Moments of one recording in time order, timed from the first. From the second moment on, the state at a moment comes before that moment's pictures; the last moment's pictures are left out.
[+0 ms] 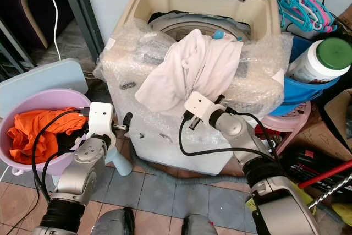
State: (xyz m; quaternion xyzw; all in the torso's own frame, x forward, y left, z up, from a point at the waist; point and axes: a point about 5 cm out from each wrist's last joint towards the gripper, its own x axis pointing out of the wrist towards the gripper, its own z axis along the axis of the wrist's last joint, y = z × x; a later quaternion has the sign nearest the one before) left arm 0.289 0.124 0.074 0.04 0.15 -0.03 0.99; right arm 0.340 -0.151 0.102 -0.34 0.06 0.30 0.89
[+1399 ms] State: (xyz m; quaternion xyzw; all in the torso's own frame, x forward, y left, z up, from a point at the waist) left arm 0.296 0.118 0.073 0.04 0.14 -0.03 0.99; right arm 0.387 -0.231 0.265 -0.36 -0.02 0.32 0.87
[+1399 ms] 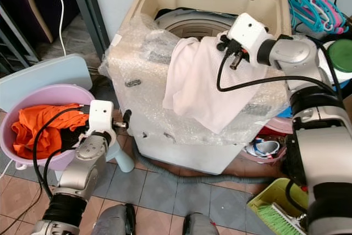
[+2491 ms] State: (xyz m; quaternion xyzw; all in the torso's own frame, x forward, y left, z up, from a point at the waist) left arm 0.292 0.121 0.069 0.05 0.15 -0.03 0.99; right arm 0.342 -0.164 0.153 -0.42 -0.08 0.31 0.85
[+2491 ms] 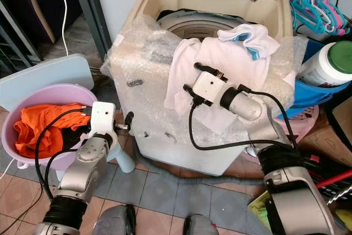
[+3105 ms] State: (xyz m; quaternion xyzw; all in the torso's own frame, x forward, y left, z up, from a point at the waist) left arm 0.292 0.121 0.068 0.05 0.15 -0.04 0.99; right arm 0.346 -0.166 0.146 -0.43 -0.08 0.25 0.86
